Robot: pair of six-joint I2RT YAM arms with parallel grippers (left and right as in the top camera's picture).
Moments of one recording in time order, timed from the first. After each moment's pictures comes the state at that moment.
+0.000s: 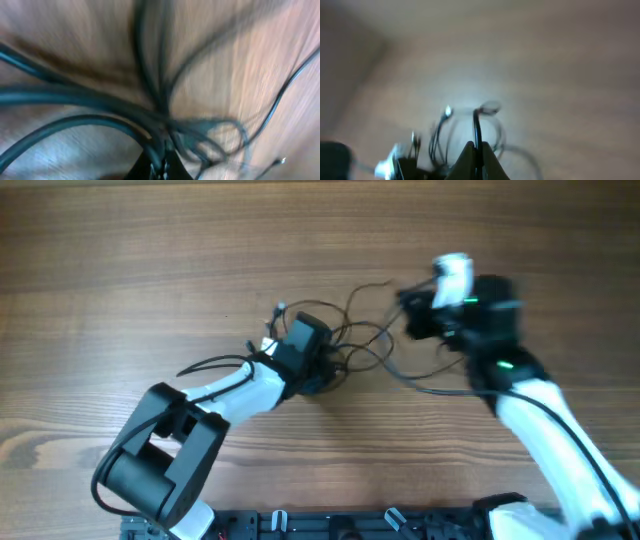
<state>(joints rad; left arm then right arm) -0.58 1.77 0.83 -0.10 0.02 -1.84 0.16 1.28 0.78 0.03 -0.41 0.35</state>
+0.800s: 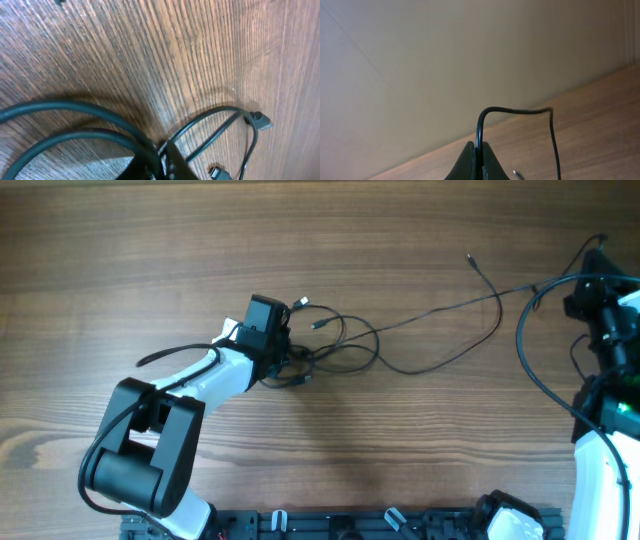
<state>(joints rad) -0.36 1.77 0.84 -0.13 -0.04 -1.57 -0.47 1.06 0.81 0.18 -0.46 0.45</state>
